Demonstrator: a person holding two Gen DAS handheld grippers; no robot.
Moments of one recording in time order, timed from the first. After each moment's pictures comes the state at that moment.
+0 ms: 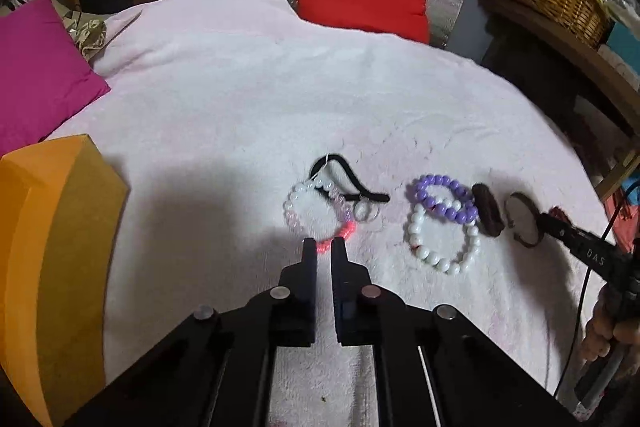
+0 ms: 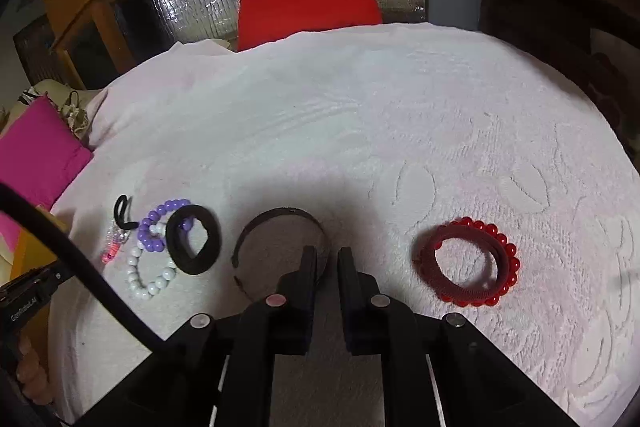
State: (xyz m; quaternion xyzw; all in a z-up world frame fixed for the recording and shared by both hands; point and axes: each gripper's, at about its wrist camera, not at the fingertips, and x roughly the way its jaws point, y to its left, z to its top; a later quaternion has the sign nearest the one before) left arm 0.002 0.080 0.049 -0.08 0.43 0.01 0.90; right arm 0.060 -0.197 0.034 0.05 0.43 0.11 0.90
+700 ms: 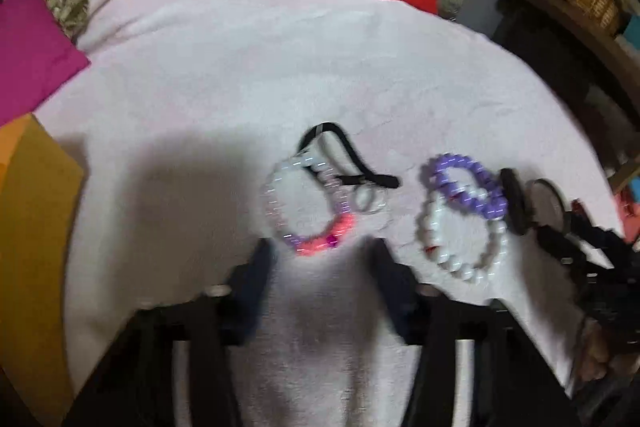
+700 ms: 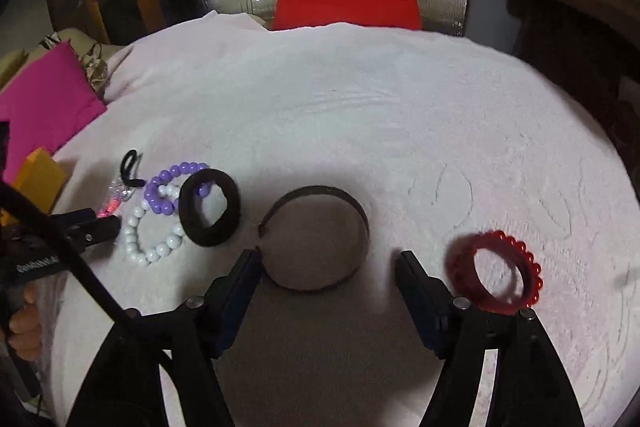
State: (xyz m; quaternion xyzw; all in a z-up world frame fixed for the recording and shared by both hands) left arm 0.034 0.077 0.019 -0.09 0.47 0.00 0.88; right arm 0.056 -0.169 0.020 -0.04 0.42 0.14 0.90
